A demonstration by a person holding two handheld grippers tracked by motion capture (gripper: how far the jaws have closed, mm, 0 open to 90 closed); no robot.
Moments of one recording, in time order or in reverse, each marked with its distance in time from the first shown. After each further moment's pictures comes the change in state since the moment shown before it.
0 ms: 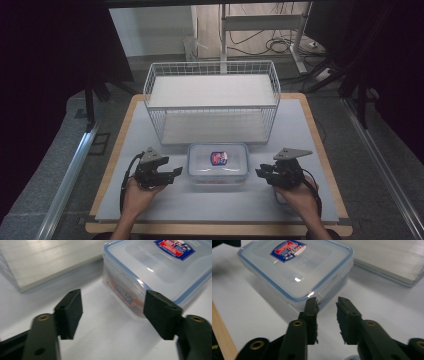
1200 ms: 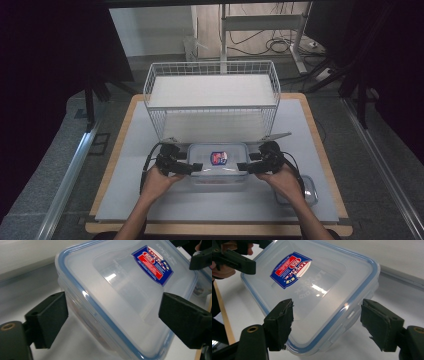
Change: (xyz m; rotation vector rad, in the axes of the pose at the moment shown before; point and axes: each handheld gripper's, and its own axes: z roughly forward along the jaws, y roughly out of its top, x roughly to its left) left arm 0.001 0.036 0.057 0.114 -0.269 -0.129; right arm -0.014 0.036 0.053 0.082 0.155 0.107
